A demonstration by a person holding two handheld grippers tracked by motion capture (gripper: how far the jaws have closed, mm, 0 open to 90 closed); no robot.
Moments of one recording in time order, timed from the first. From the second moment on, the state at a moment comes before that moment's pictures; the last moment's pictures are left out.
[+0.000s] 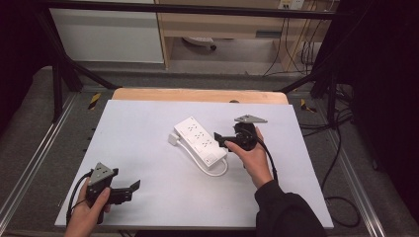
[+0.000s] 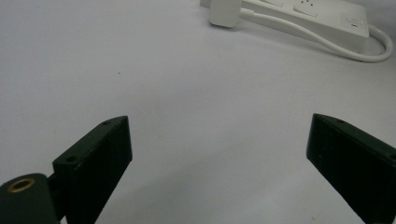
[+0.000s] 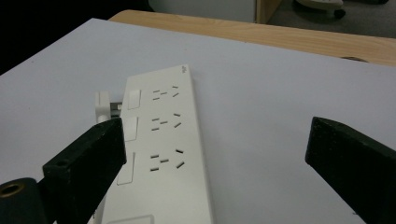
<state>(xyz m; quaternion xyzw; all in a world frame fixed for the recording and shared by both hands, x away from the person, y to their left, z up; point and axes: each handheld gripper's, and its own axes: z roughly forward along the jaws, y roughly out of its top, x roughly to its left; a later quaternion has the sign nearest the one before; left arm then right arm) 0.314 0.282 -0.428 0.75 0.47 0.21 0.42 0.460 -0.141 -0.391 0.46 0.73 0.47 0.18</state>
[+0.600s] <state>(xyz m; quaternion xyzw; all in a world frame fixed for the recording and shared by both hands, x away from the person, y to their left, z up) 0.313 0.282 -0.429 0.75 0.47 0.21 0.41 0.407 -0.226 -0.389 0.48 0.69 0.49 0.22</state>
